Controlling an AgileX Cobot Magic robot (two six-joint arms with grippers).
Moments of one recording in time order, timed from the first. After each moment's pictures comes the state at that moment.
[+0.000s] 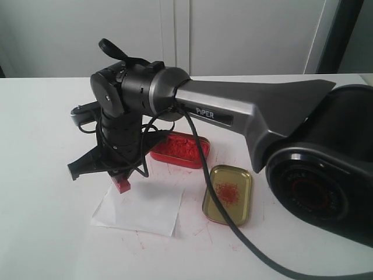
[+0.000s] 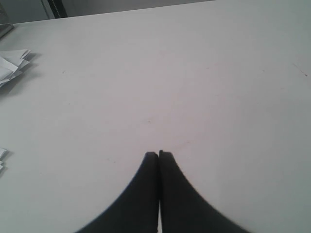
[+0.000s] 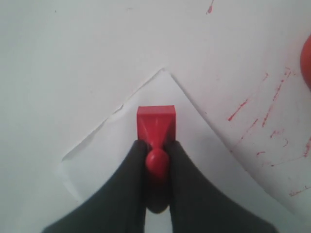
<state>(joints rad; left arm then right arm) 0.07 0.00 0.02 -0.04 0.38 0.13 0.86 2.30 -1.97 0.00 1.02 0.25</state>
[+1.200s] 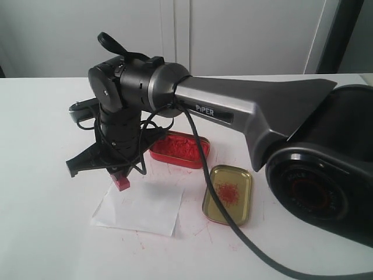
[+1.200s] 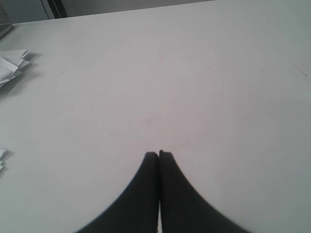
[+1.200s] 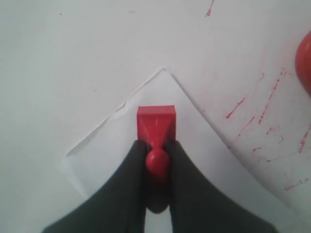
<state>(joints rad) 0.07 0.00 0.02 -0.04 0.38 0.13 0.86 2.30 -2.00 0.00 1.06 0.25</state>
